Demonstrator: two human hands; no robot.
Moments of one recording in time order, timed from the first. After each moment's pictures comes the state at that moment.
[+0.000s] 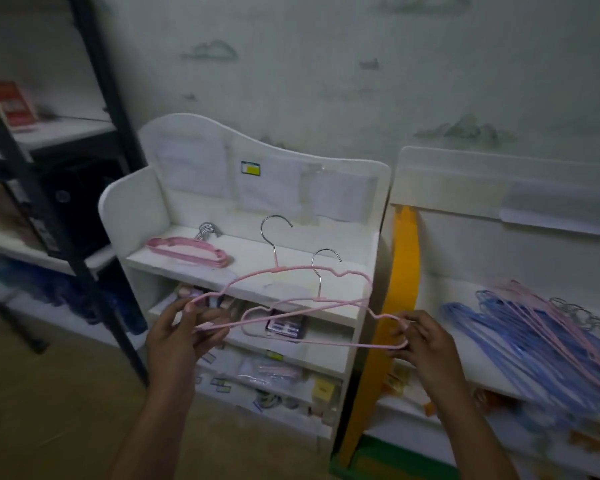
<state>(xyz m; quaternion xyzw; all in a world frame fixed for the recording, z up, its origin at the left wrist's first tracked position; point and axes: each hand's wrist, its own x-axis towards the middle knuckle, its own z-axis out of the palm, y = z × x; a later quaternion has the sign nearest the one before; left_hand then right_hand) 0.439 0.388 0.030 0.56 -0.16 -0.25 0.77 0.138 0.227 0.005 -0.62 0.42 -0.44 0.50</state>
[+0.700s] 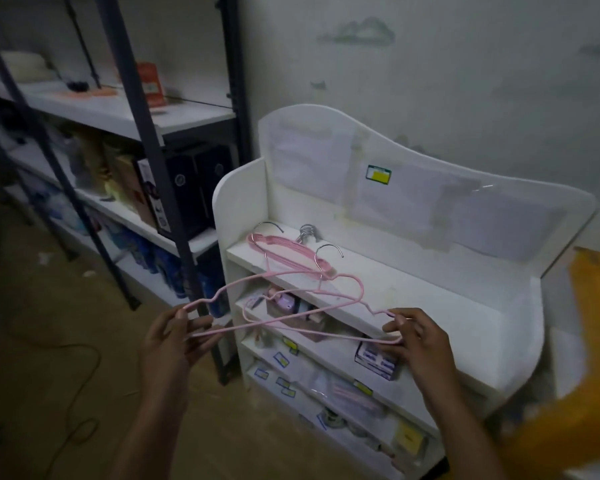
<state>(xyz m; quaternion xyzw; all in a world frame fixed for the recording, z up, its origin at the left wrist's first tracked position) 0.637 0.448 0.009 0.61 -0.06 -0.14 0.78 0.403 0.203 -0.013 -0.64 0.35 -0.37 0.58</state>
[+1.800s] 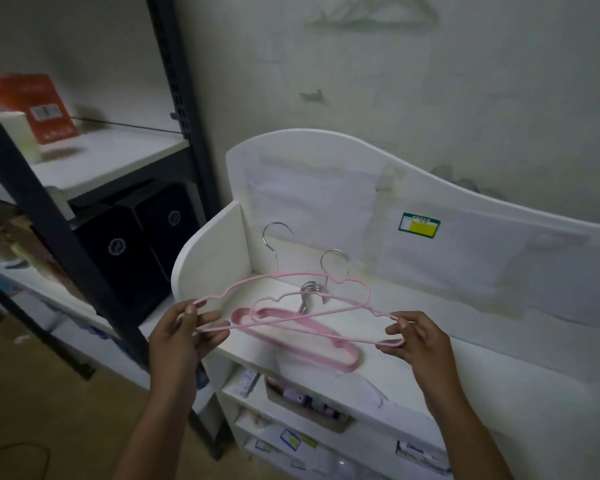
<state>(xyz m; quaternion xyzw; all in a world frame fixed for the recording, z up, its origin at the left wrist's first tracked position) 0.885 0.235 0.023 0.61 -0.08 -0.23 0.76 0.613 0.043 -0.034 -0.56 0.40 -0.43 0.58</state>
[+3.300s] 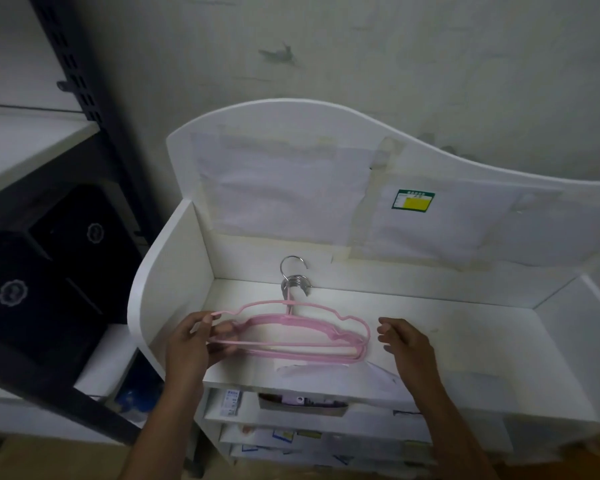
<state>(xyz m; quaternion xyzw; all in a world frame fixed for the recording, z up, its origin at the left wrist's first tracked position) 0.982 0.156 -0.068 0.64 -0.18 -0.41 0.62 0.648 0.054 -0.117 -0.57 0.62 -0.38 0.39</state>
